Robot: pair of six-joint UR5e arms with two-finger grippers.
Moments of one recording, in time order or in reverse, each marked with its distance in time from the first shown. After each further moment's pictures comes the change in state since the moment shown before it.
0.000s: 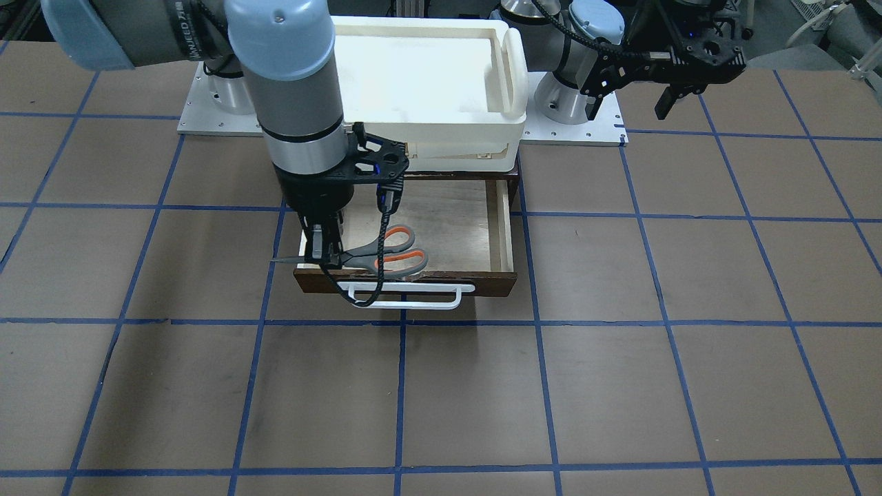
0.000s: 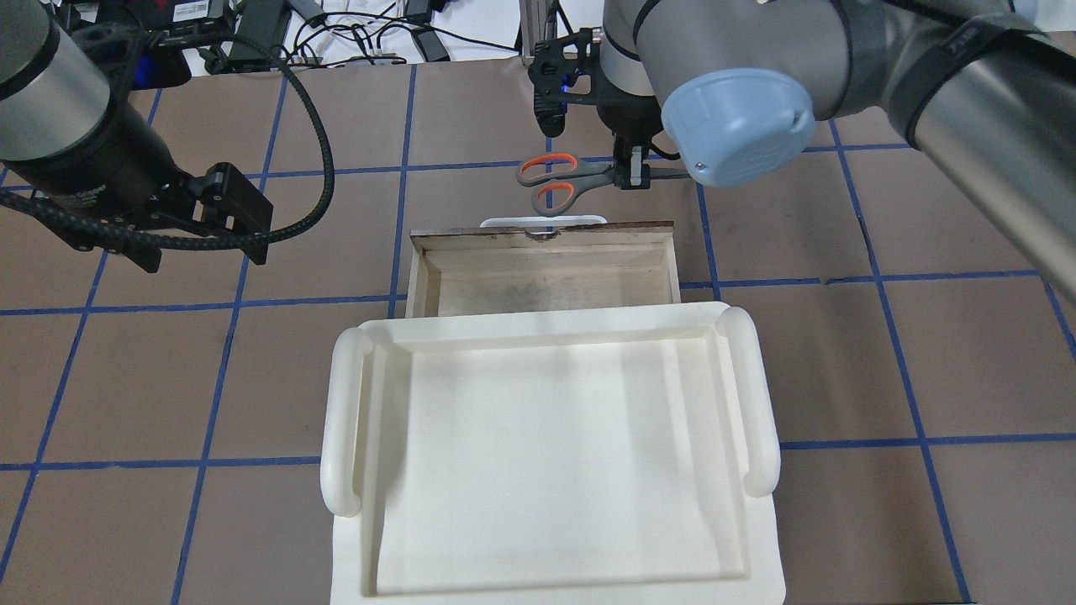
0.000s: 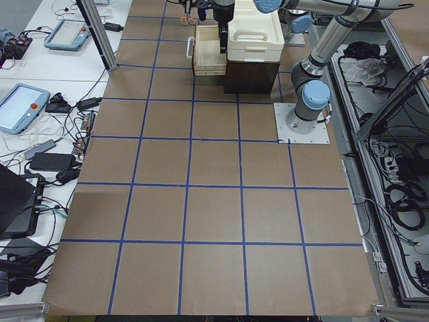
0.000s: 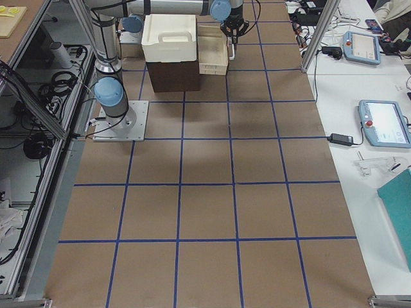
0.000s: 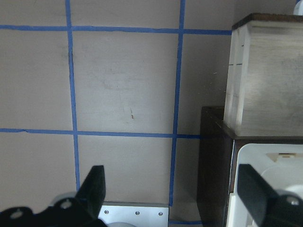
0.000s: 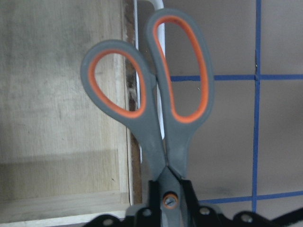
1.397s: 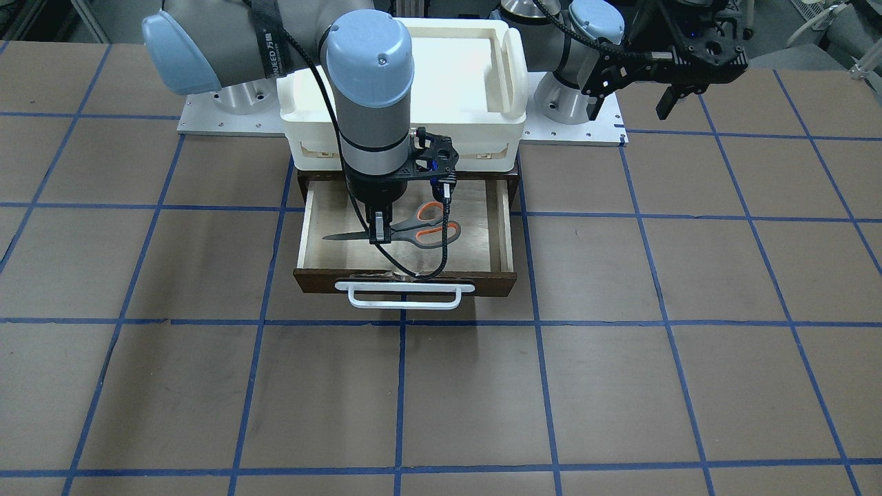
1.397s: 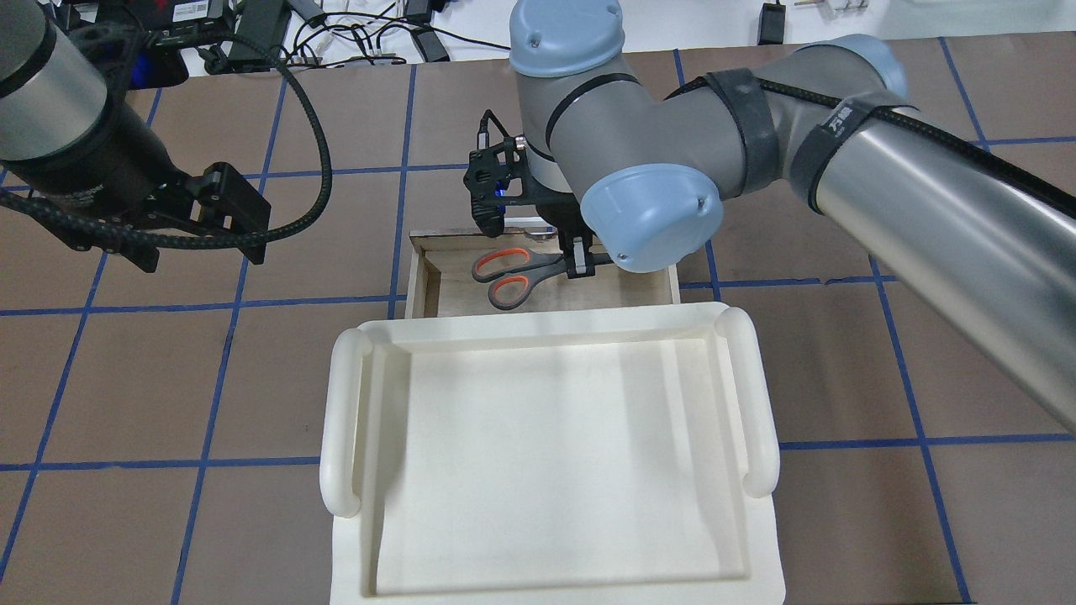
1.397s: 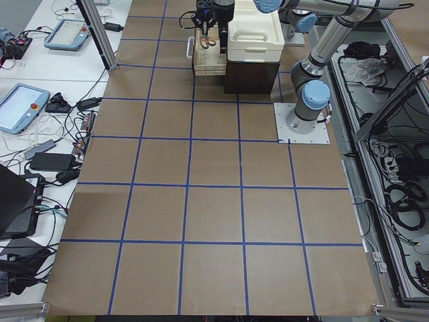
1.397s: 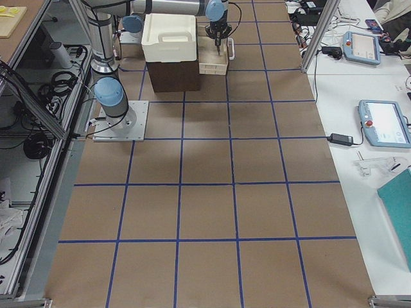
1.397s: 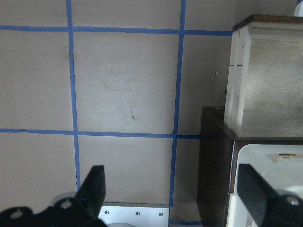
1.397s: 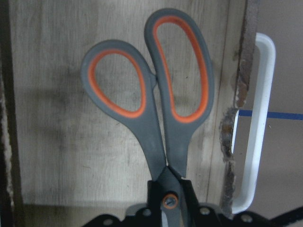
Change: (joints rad) left arm 0.004 0.000 0.001 0.000 0.001 0.002; right arm 0.100 0.021 0.086 0.028 0.005 0.027
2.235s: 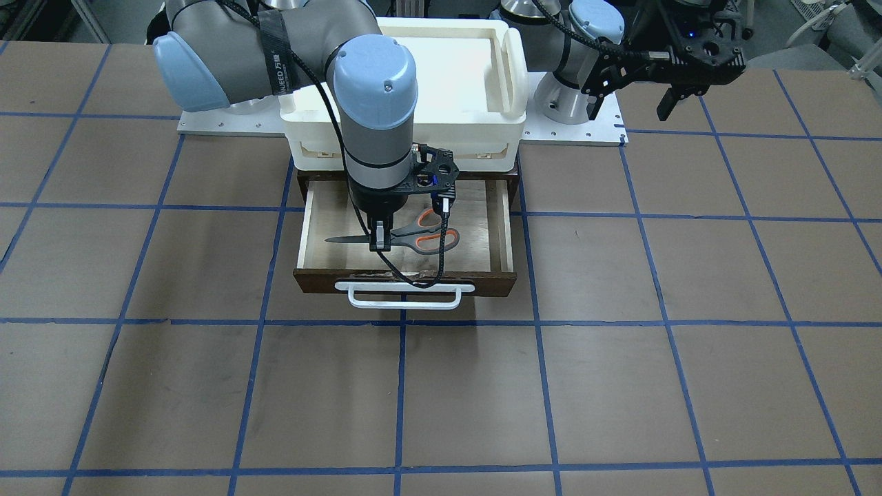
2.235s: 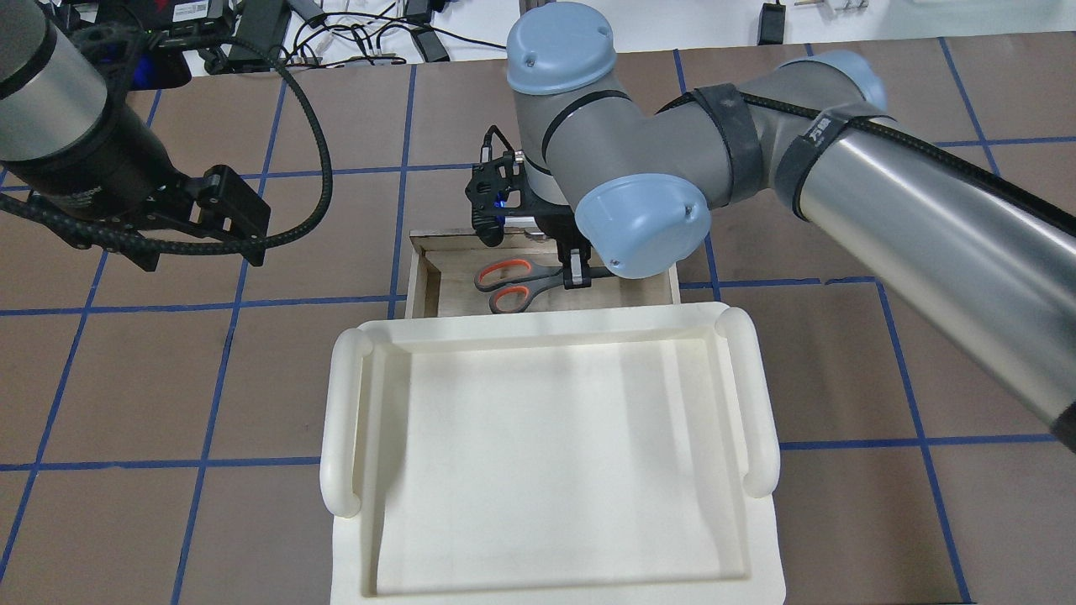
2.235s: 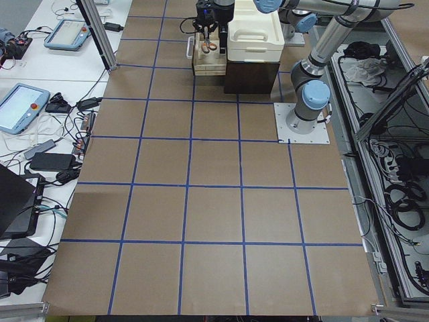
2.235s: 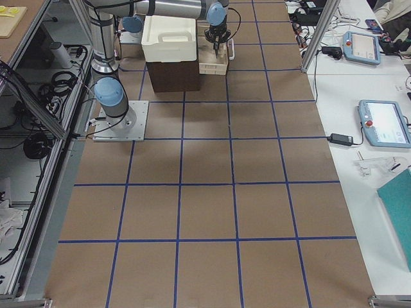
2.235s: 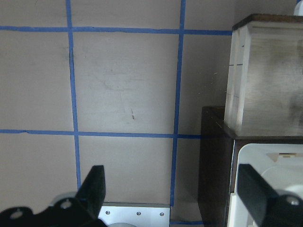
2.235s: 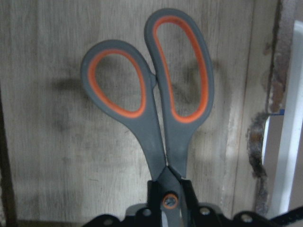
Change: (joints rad) left arm 0.000 0.000 -0.002 0.001 0.001 0.032; right arm 0.003 0.023 0.011 -0.003 0.001 0.042
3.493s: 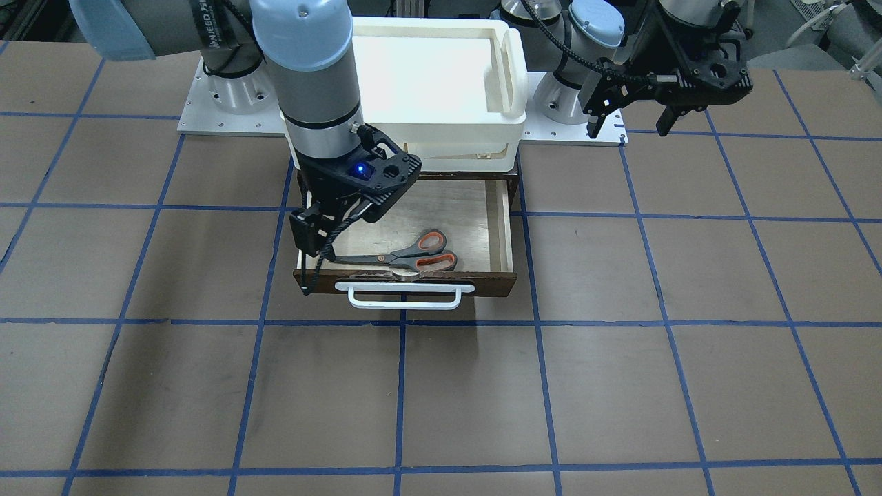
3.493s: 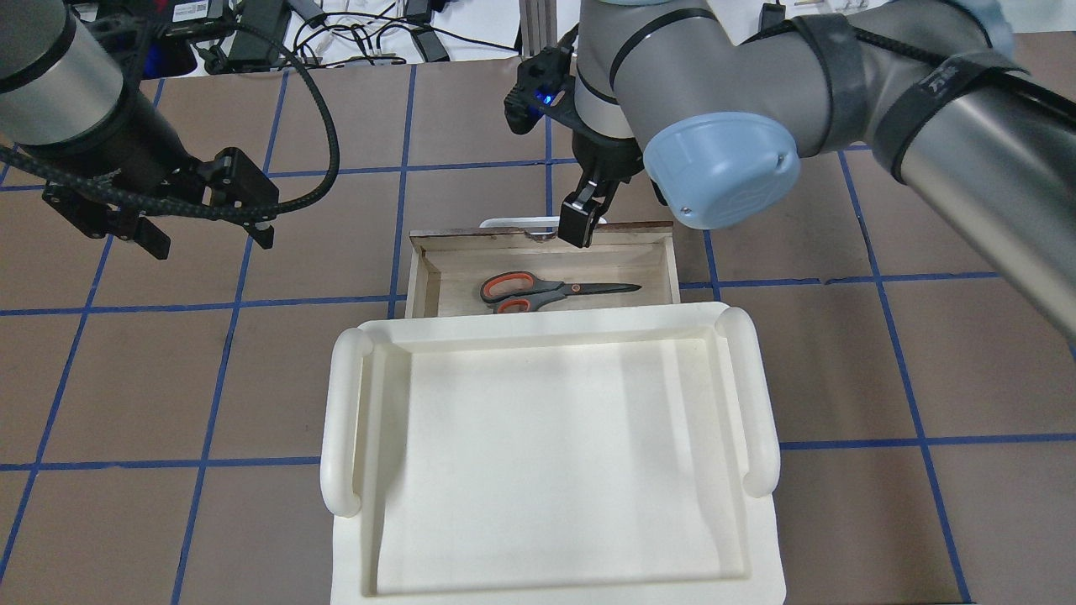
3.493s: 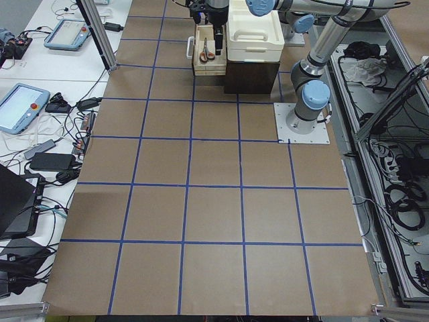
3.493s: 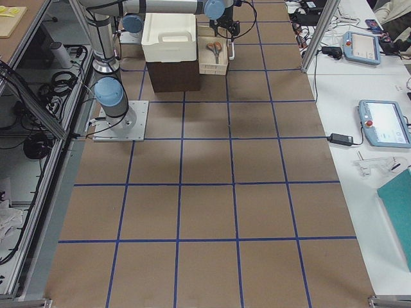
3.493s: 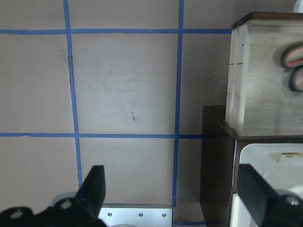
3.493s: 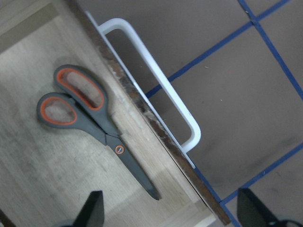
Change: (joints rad) left arm -0.004 -0.061 0.021 0.058 -0.011 -0.068; right arm -0.110 -0.089 -0.043 -0.009 0.037 0.634
